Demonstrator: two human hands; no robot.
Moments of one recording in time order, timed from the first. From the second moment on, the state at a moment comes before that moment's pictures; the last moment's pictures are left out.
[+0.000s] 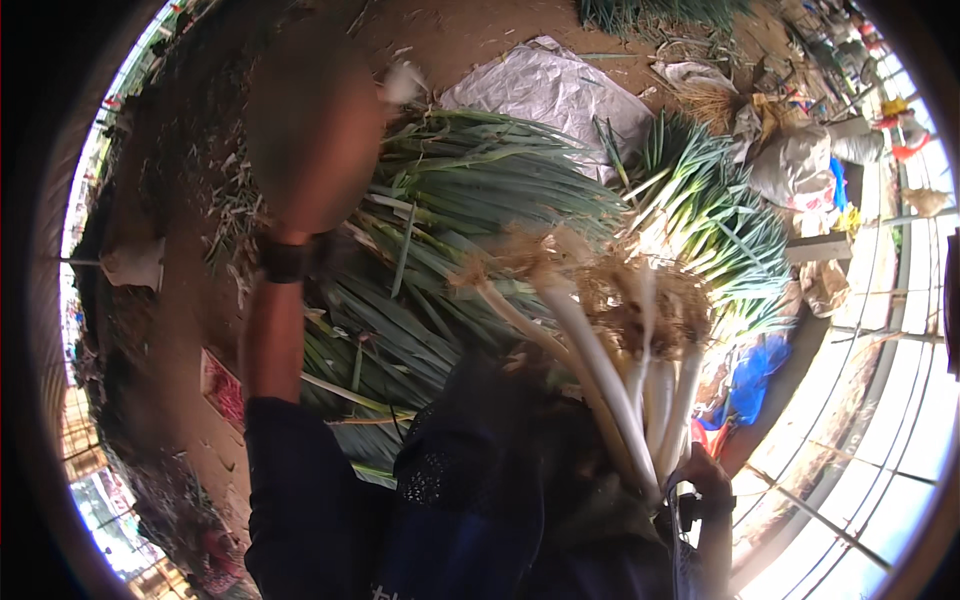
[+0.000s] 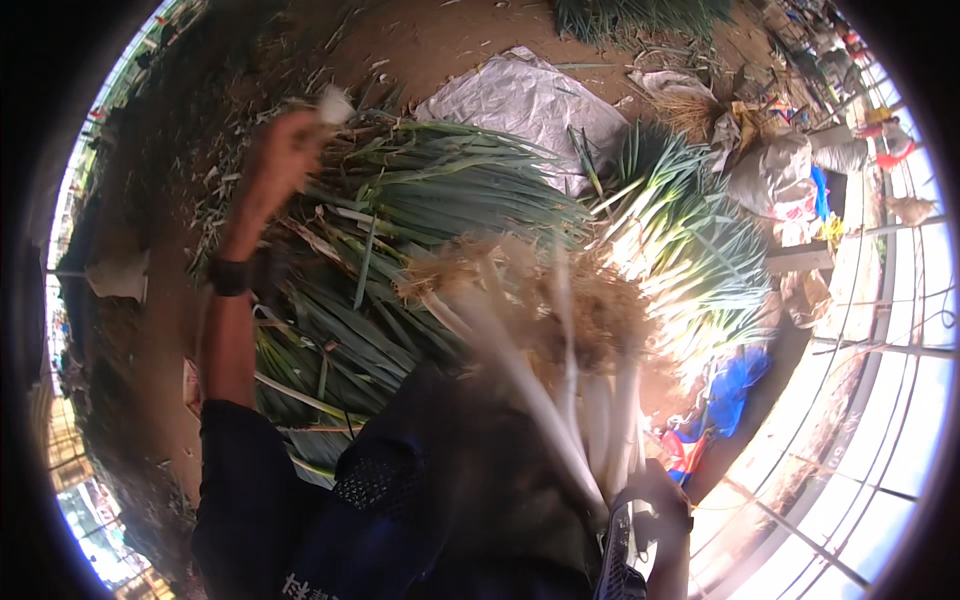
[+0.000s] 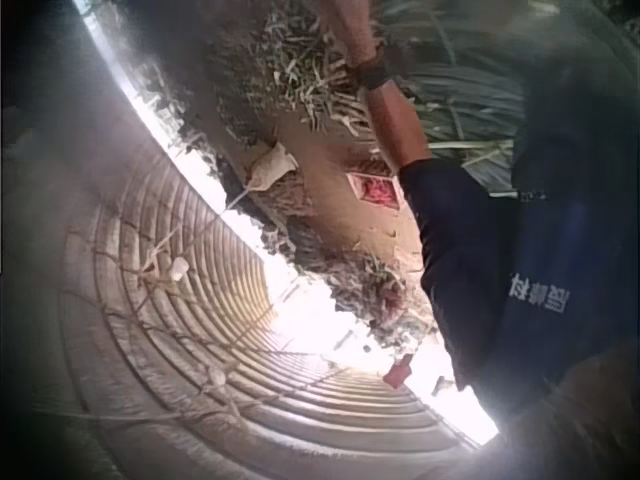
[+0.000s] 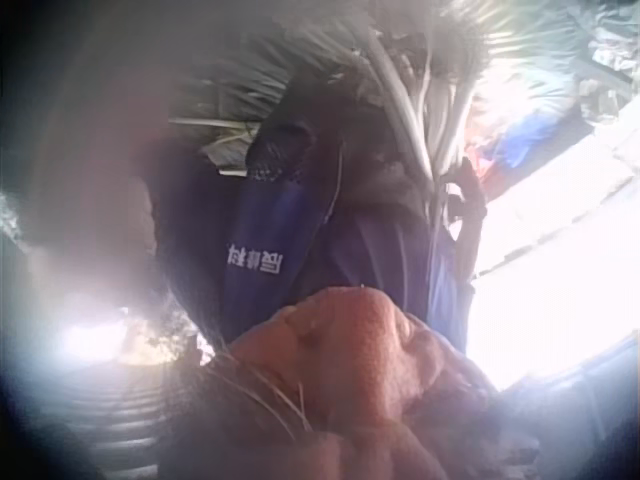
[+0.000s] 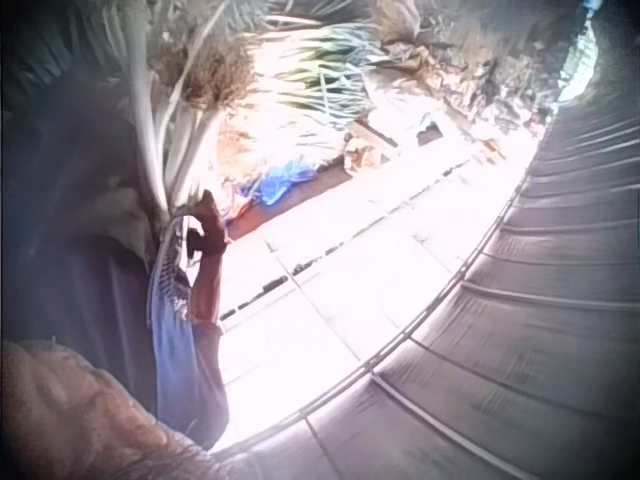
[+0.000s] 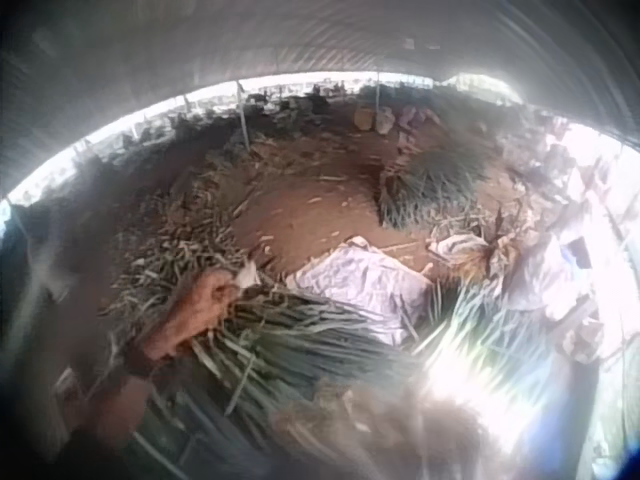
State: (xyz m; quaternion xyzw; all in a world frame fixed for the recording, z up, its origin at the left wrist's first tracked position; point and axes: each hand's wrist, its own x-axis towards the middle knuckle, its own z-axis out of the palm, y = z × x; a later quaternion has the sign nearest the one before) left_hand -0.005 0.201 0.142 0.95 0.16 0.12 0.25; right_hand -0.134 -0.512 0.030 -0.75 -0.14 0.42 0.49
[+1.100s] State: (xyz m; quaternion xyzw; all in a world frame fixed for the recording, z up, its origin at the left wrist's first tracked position) left_hand 0.081 0.161 -0.042 0.89 -0.12 -0.07 0.43; right_hand -0.137 -0.513 0.003 -0.80 0.03 0.40 0.44
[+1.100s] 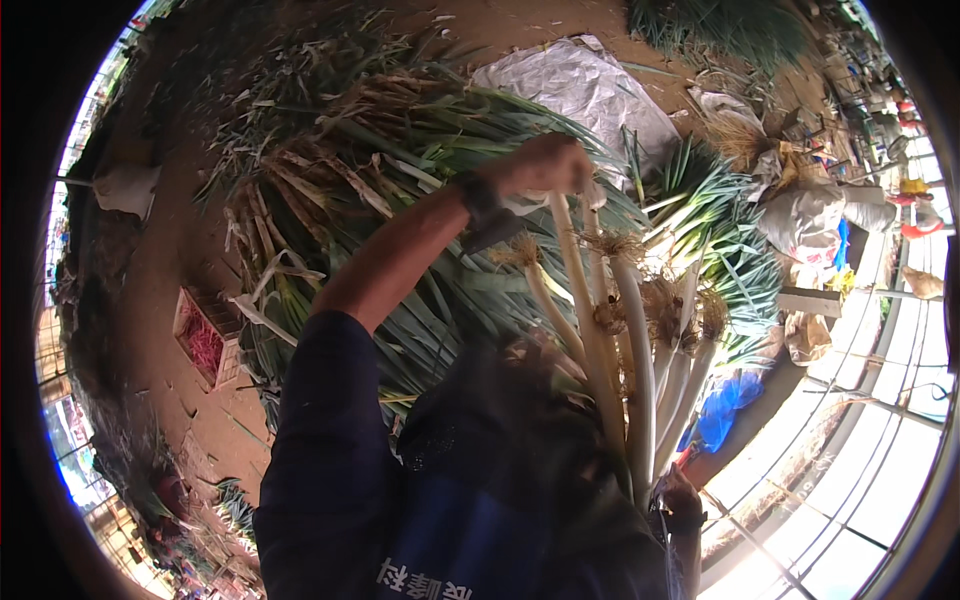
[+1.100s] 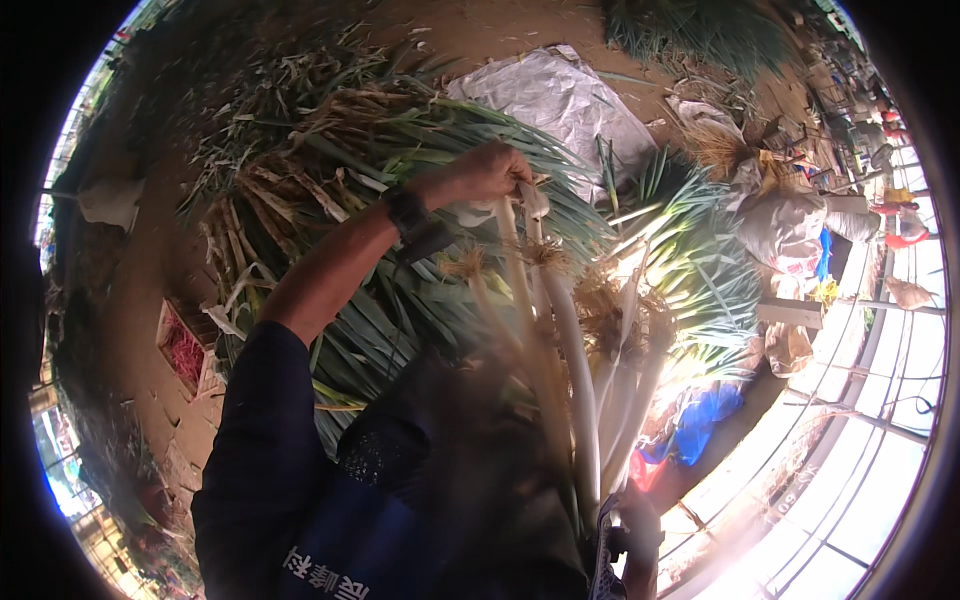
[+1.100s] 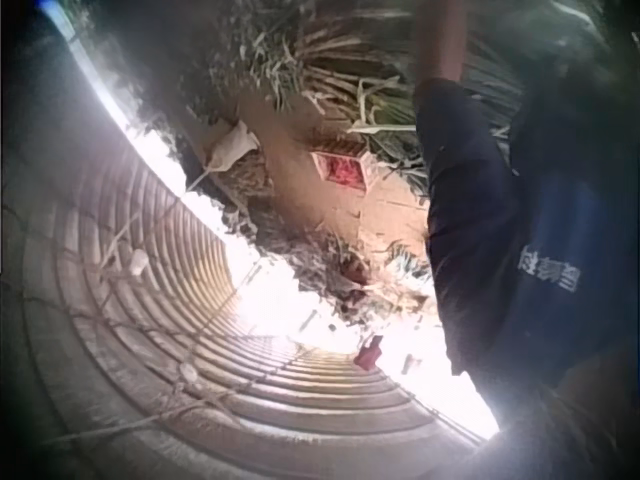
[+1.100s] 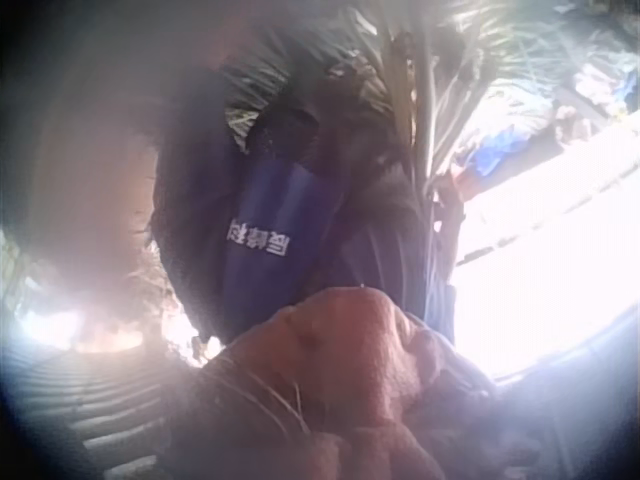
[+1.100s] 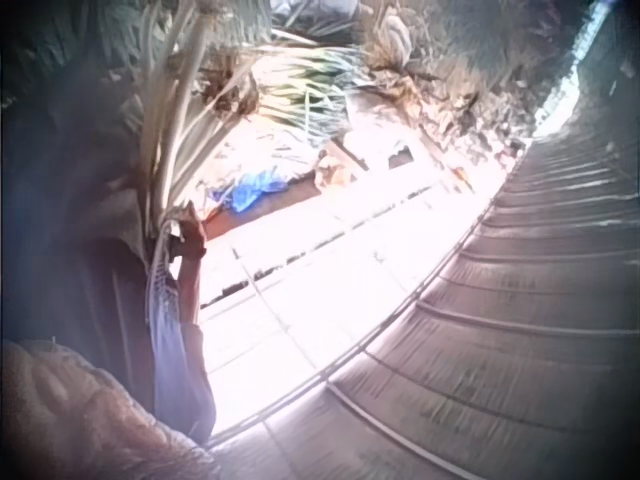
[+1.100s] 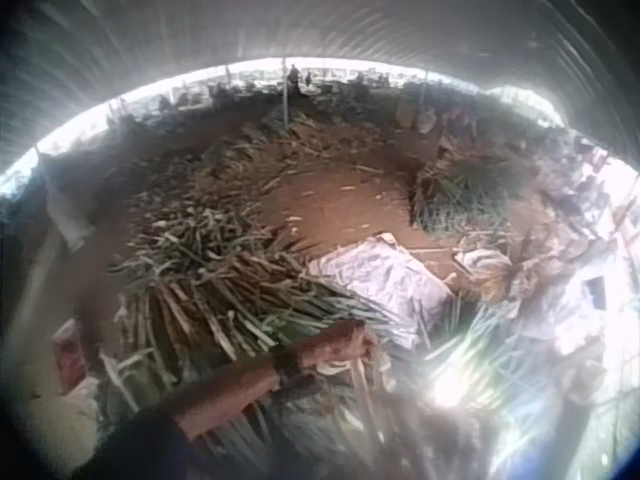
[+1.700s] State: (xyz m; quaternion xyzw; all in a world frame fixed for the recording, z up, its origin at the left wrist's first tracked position) left_hand -0.026 0.129 -0.024 0.65 -0.16 -0.19 0.72; right_hand -0.102 -0.481 0.031 -0.84 -0.29 0.33 0.32
